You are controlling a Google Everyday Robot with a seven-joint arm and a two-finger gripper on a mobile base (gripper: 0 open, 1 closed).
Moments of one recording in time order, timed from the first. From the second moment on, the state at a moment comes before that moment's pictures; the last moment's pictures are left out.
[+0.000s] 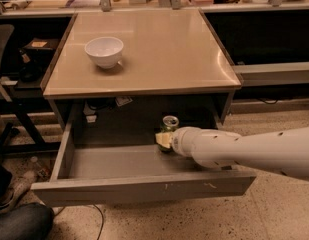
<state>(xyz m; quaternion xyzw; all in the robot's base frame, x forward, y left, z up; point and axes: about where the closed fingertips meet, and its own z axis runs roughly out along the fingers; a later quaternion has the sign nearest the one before) 0.590 -0.066 0.626 -0.12 0.91 0.15 0.38</state>
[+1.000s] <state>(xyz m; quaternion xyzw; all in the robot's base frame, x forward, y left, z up) 0.590 -0.066 0.626 -0.12 0.91 0.15 0.38</state>
